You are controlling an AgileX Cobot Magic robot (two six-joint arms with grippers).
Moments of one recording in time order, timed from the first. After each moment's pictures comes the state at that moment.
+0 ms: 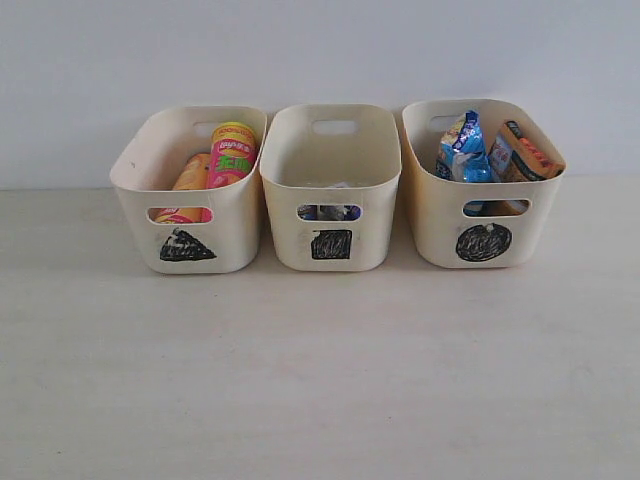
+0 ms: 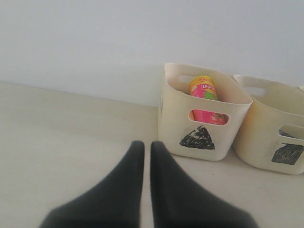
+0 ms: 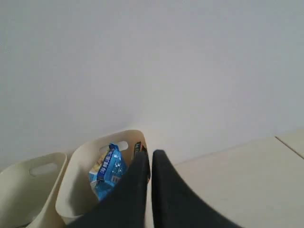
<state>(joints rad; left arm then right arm) -0.01 0.00 0.00 -0.03 0.15 -0.14 0.00 0.70 -0.46 0.39 -0.18 -0.11</state>
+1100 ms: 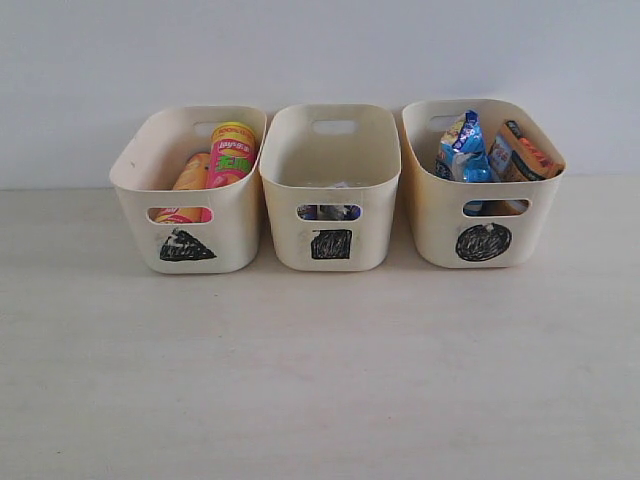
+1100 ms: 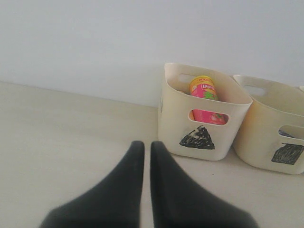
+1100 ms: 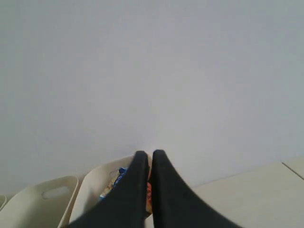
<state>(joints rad) -0.01 0.00 0.00 -0.03 0.15 -0.14 0.00 0.59 -0.46 0.39 -0.17 -0.11</state>
